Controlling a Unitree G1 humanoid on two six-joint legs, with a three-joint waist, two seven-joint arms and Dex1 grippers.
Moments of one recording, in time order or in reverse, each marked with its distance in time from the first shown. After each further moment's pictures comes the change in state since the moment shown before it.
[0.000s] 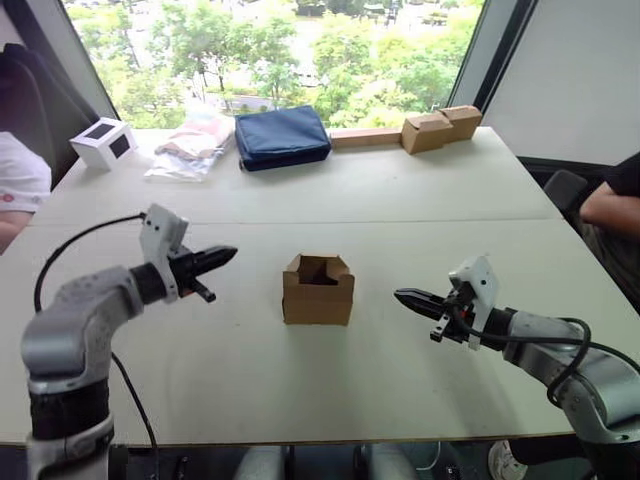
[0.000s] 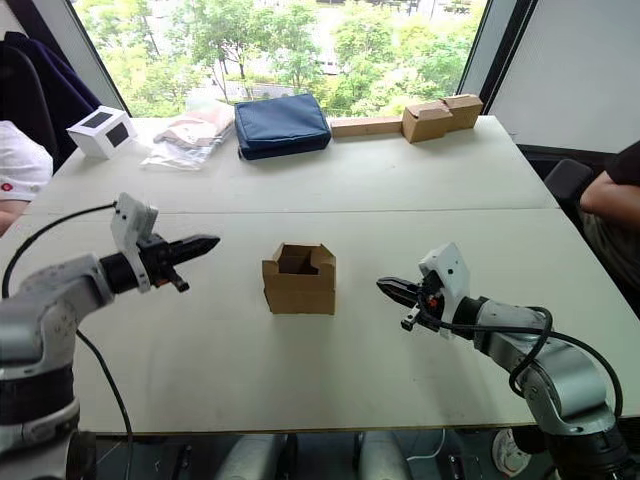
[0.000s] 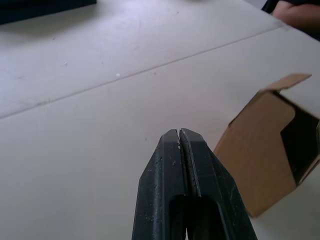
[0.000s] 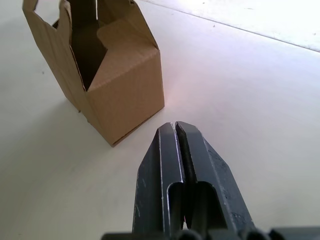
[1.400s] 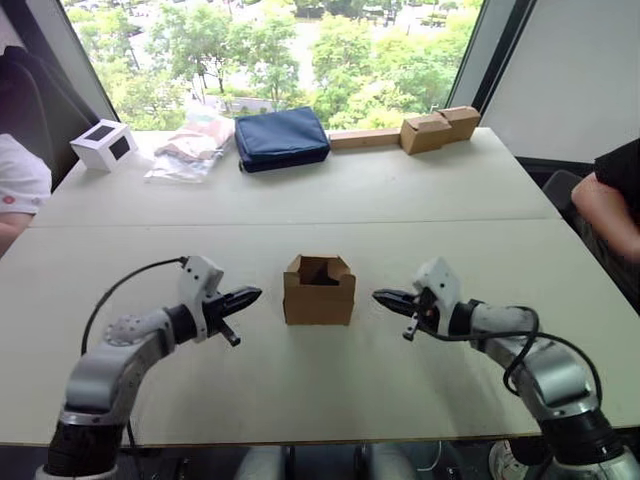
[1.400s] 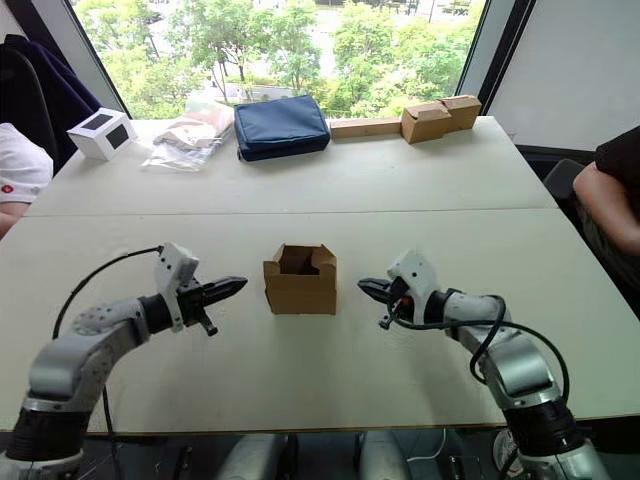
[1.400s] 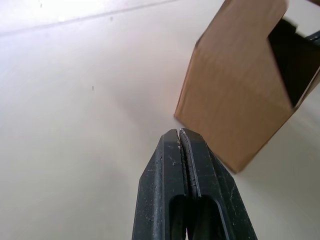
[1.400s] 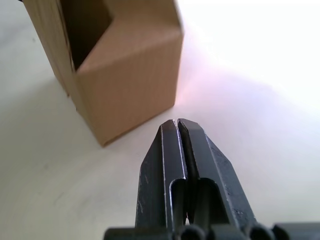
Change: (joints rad) left arm 0.007 0.136 -0.223 0.086 -0.124 -0.175 0.010; right arm -0.199 0.054 0.101 0.160 -0.173 -0.120 0.144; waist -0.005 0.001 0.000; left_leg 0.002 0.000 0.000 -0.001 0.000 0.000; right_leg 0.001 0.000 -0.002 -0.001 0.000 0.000
